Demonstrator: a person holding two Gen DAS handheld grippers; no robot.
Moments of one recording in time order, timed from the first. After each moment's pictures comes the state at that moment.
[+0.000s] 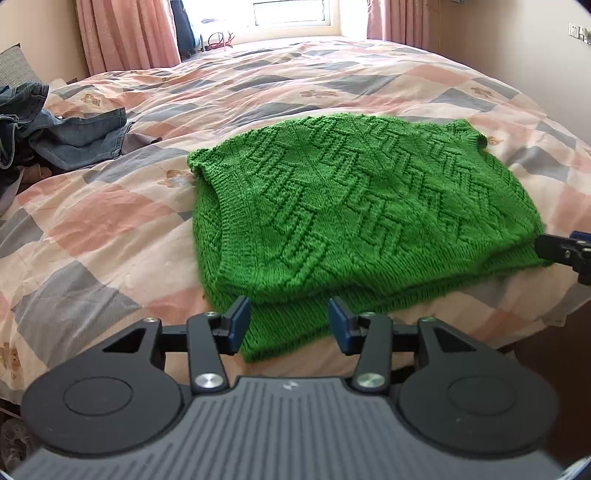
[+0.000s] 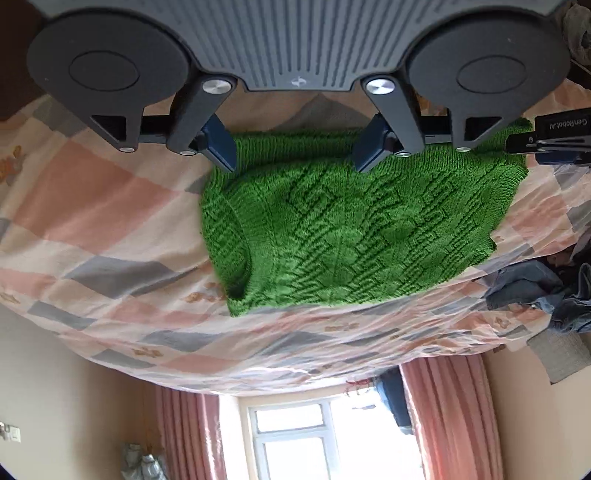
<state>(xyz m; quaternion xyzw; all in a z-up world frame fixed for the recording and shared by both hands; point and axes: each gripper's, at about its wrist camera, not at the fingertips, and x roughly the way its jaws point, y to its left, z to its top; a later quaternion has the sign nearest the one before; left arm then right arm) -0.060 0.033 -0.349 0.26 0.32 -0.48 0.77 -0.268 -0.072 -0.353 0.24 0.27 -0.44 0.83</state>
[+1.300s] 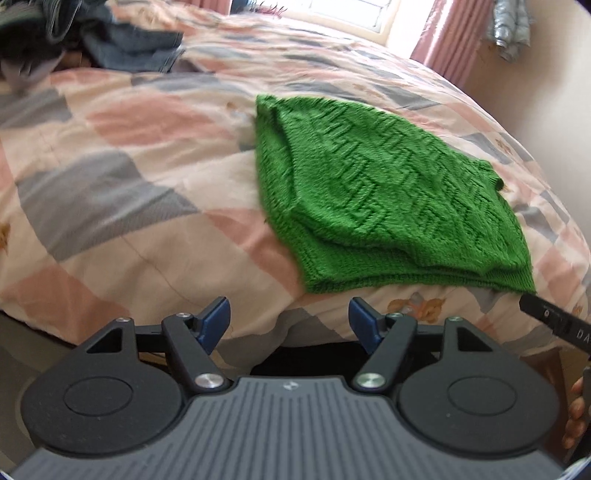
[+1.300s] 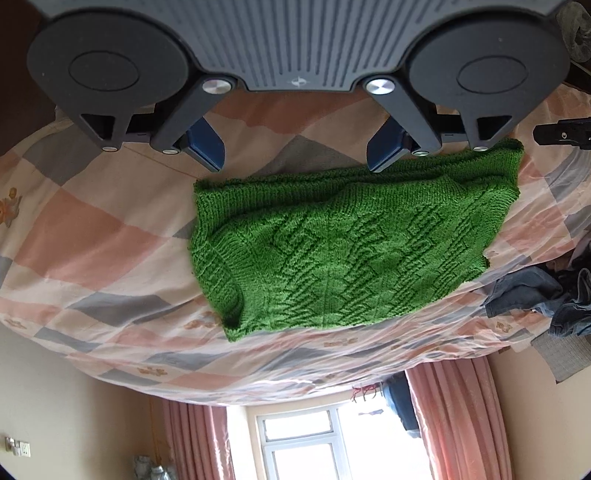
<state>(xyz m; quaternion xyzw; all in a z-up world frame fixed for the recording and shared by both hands) 0.002 0.103 -0.364 0.12 0.43 -0.47 0.76 -0.264 -0.047 -0.374 0.25 0.27 -0.44 0.82</state>
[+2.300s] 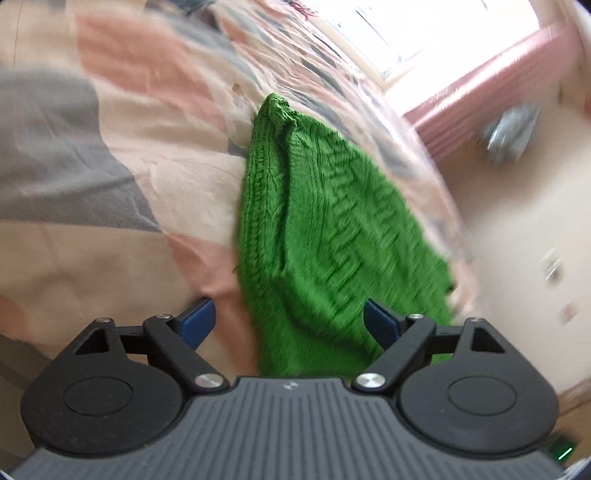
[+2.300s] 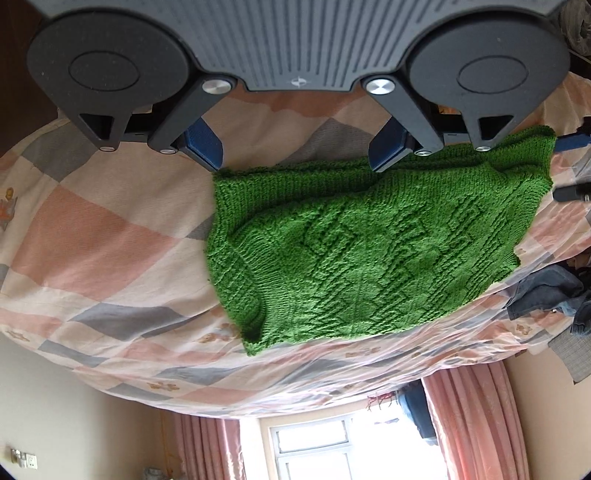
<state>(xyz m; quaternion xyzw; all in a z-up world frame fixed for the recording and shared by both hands) 0.081 0.072 -0.407 -0.15 0.54 -0.49 0.67 -0.266 -0.079 -0.389 0.26 0.28 -0.45 0.80</state>
